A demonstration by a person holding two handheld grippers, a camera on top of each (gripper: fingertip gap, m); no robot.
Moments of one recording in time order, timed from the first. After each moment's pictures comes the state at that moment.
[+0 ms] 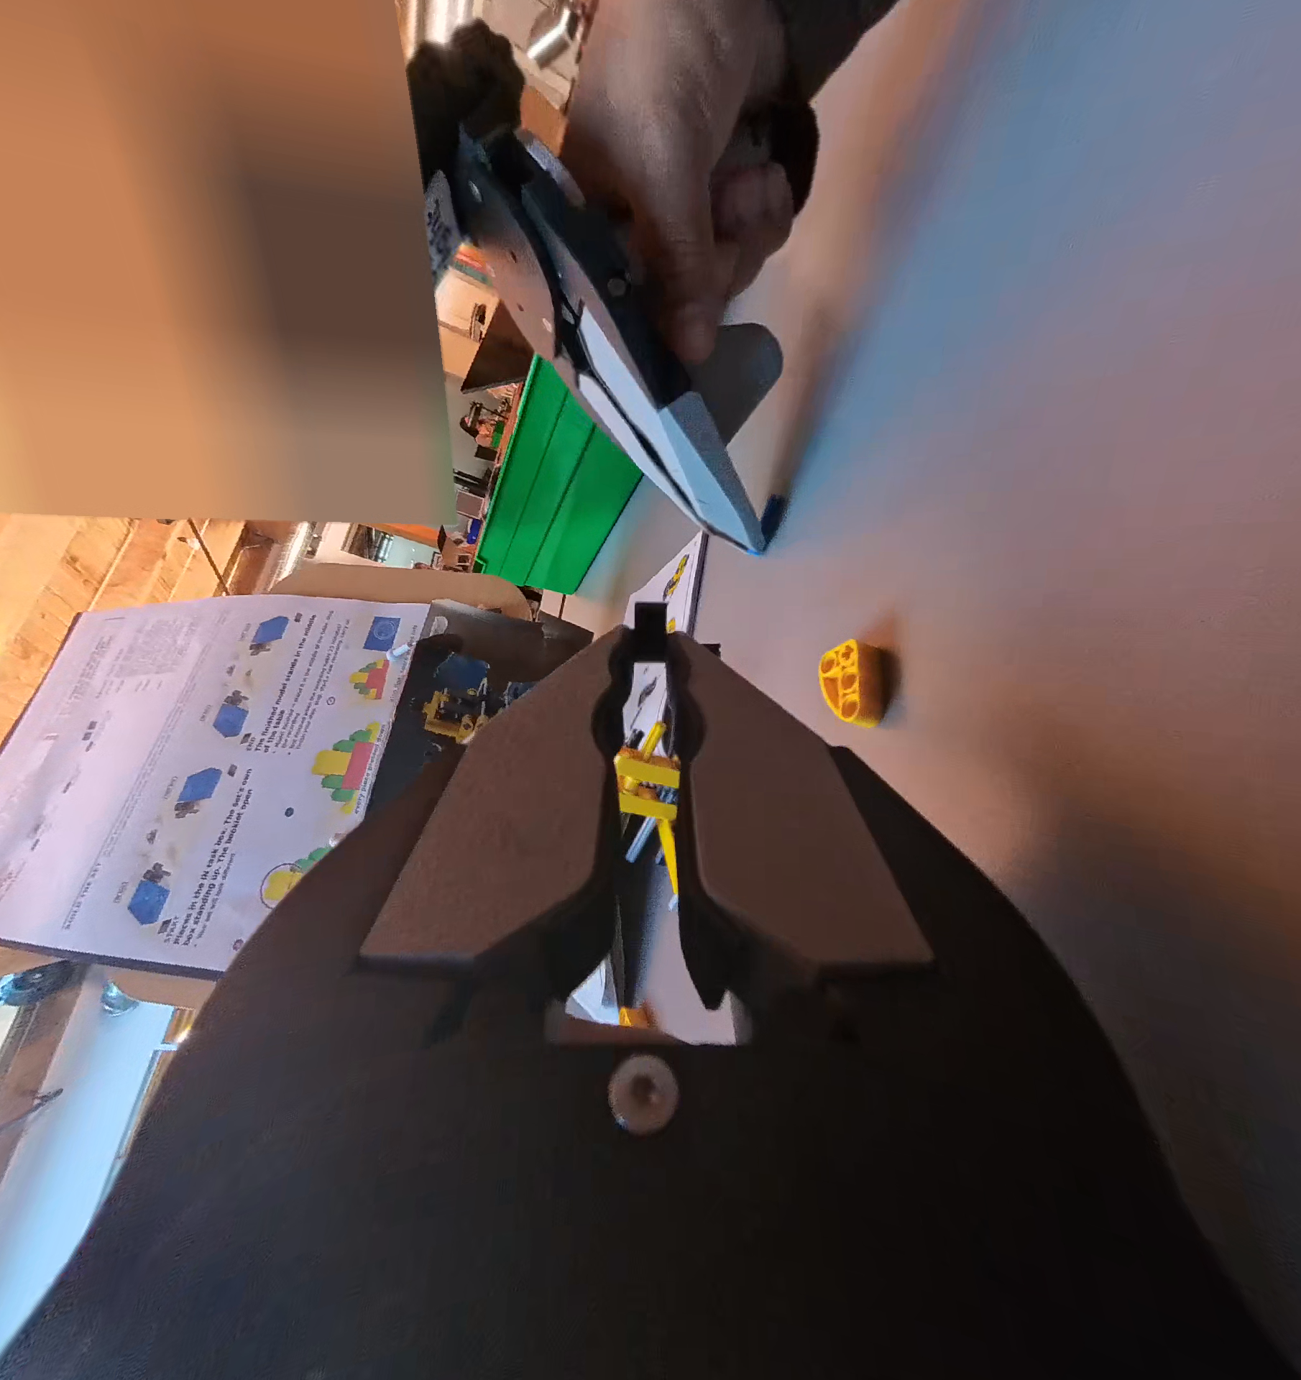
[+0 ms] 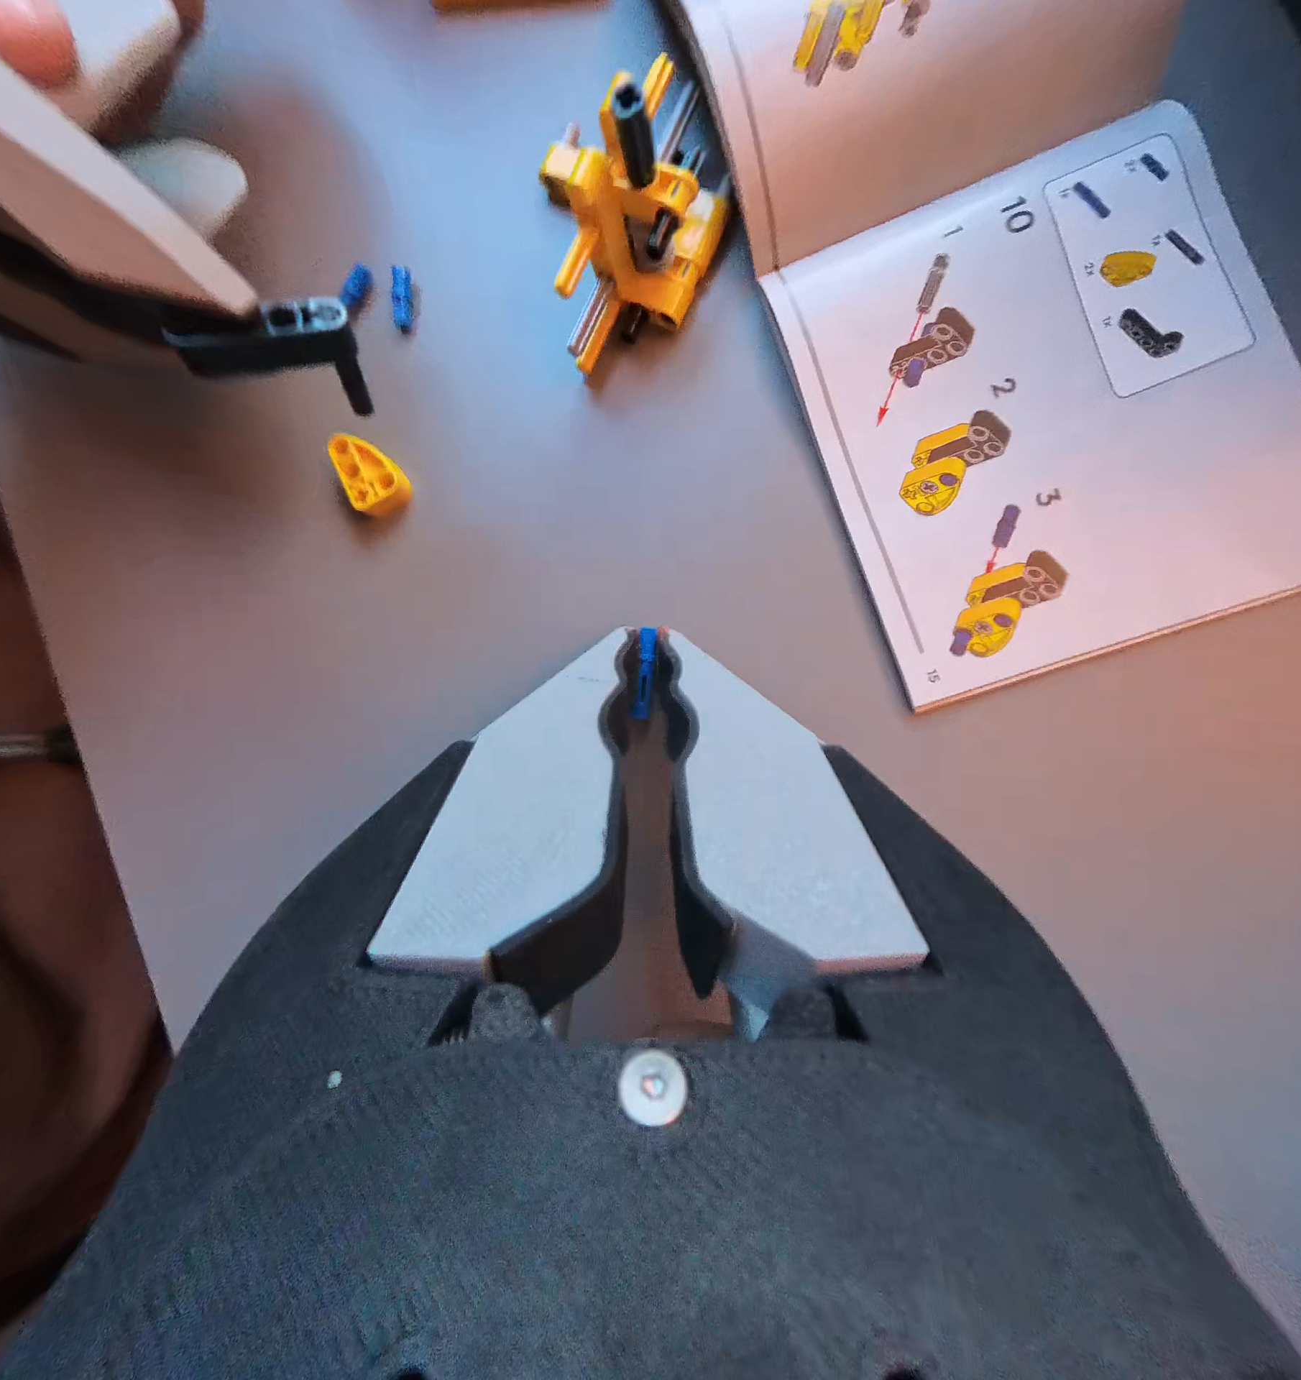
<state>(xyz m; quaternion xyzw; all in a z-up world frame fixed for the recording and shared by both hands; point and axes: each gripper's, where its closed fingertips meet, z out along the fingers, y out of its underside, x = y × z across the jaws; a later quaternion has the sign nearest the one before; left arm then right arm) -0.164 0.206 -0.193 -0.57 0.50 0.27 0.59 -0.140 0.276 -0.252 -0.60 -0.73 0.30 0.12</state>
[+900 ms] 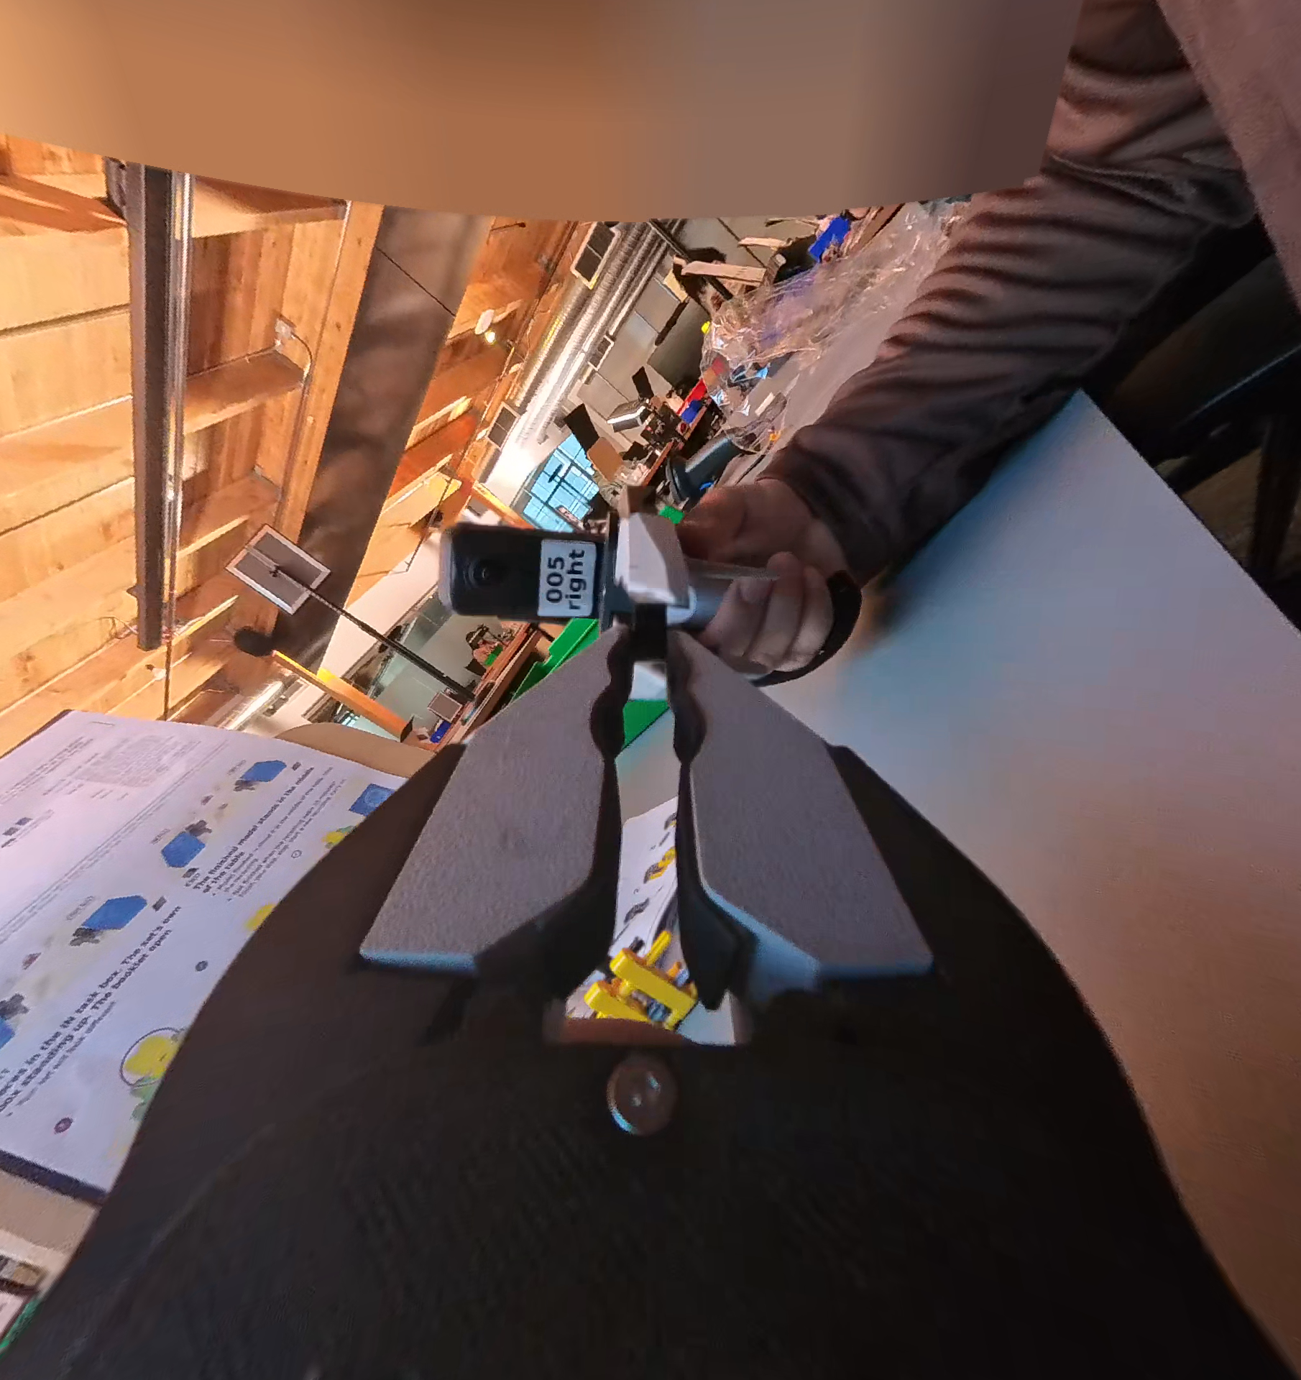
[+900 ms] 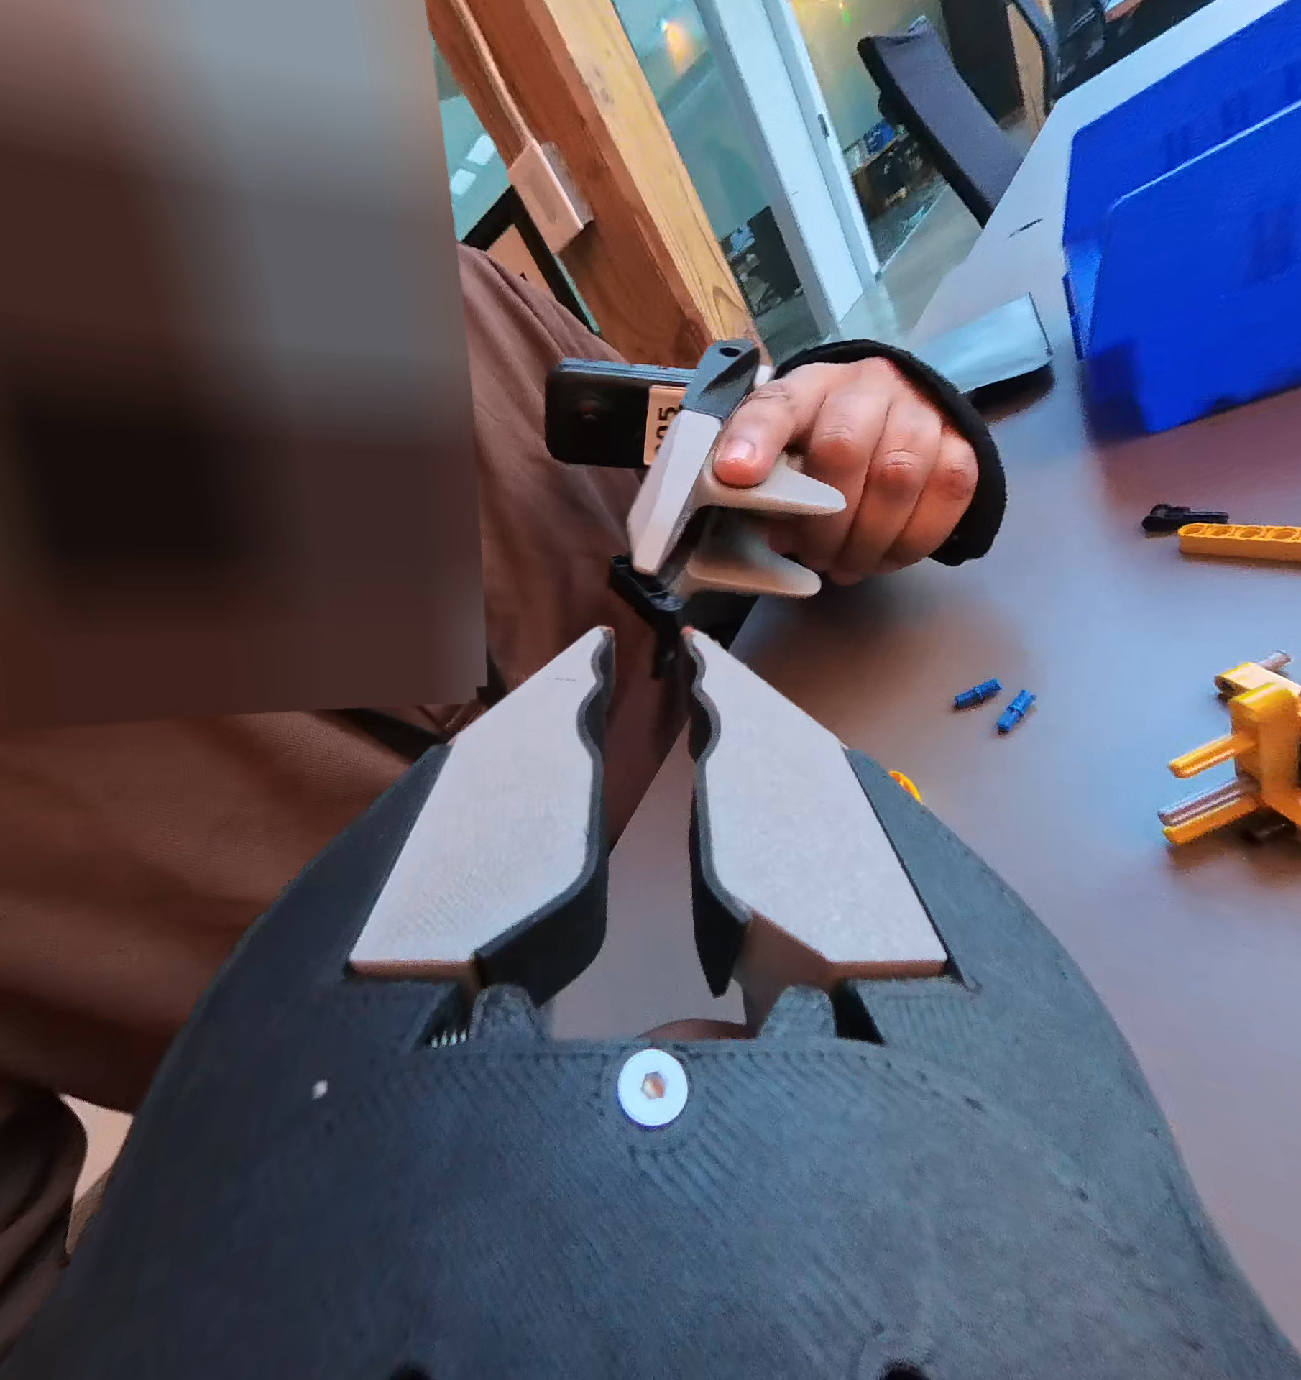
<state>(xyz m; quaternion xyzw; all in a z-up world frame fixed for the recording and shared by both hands) -0.126 0.179 -0.132 -0.48 0.46 0.10 0.74 -0.130 0.177 -0.141 -0.31 -0.64 0.70 -0.09</state>
